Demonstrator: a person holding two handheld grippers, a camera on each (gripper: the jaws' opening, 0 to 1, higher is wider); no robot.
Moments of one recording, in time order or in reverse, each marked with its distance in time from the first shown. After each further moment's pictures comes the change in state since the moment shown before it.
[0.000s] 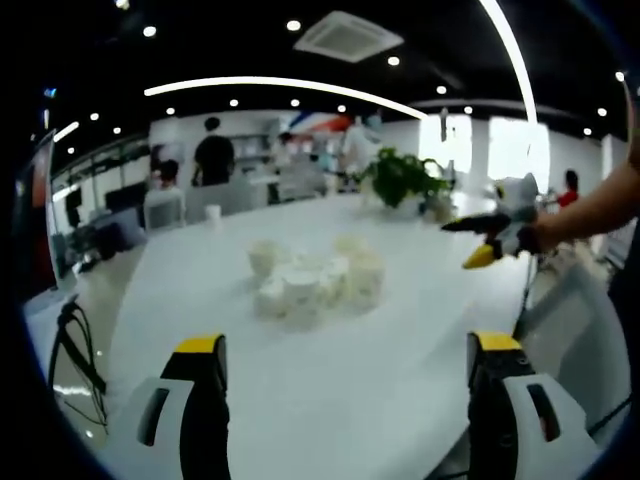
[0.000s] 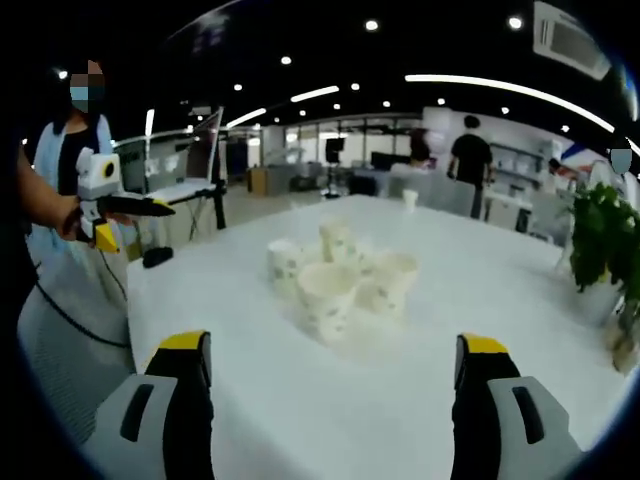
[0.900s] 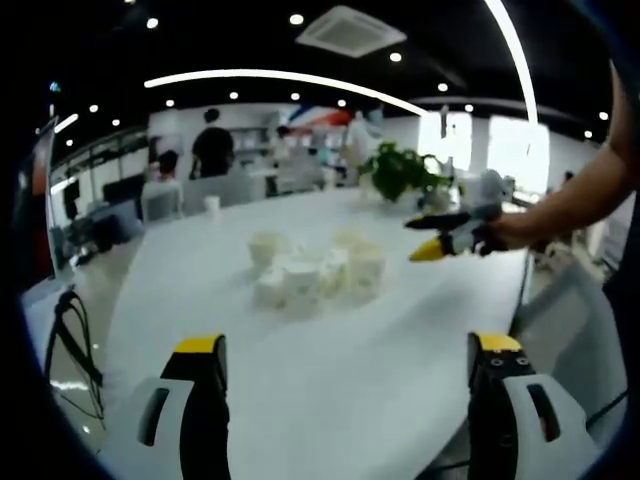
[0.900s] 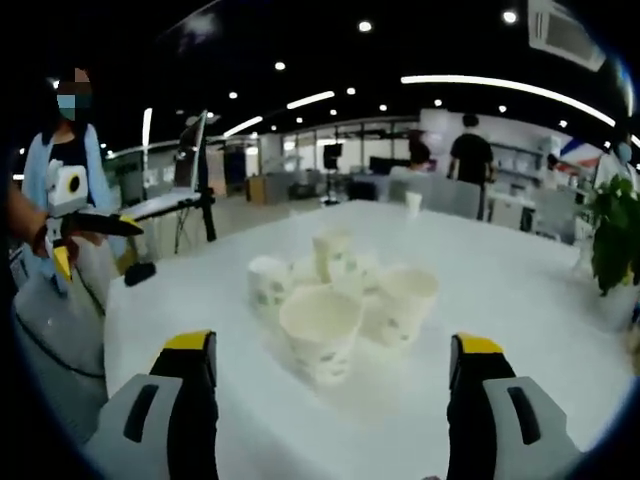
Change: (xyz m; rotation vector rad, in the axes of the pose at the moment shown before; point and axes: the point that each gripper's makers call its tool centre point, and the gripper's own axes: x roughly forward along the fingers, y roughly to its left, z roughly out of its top) left arm -0.004 0.002 -0.011 -0.019 0.027 -0.015; right arm 0.072 -0.005 0.015 0.029 -0.033 0.003
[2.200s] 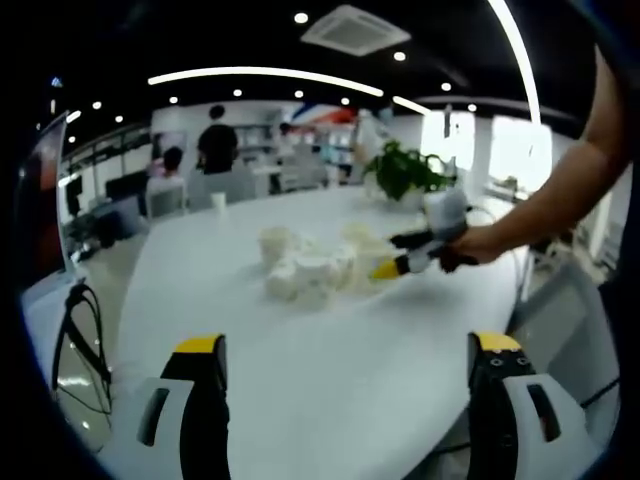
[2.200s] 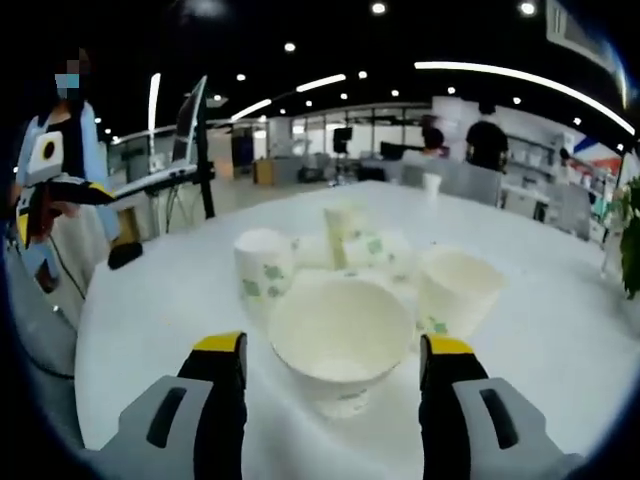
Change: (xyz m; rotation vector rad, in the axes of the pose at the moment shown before) left arm -0.018 0.015 -0.005 -0.012 0.015 0.008; right arm 0.073 0.014 -0.026 -0.029 0.065 0.033
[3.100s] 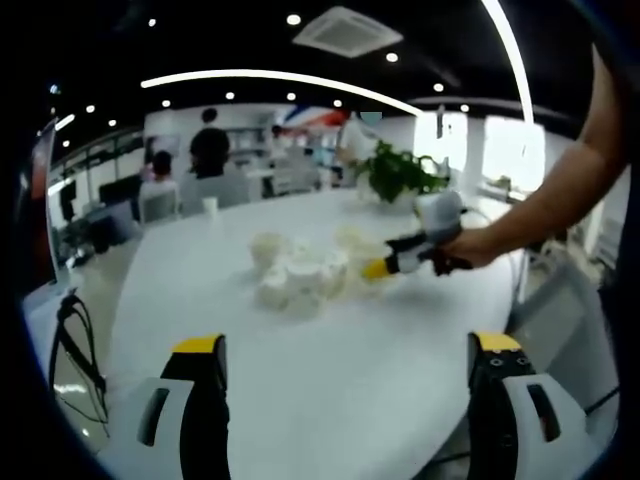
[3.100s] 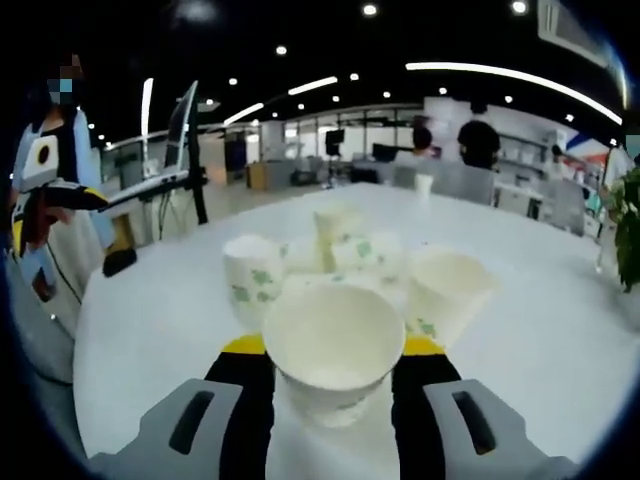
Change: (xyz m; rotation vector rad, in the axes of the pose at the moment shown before) left arm 0.011 -0.007 0.009 0.016 -0.015 -0.031; right arm -0.004 -0.009 0.004 0.031 -0.014 -0.027
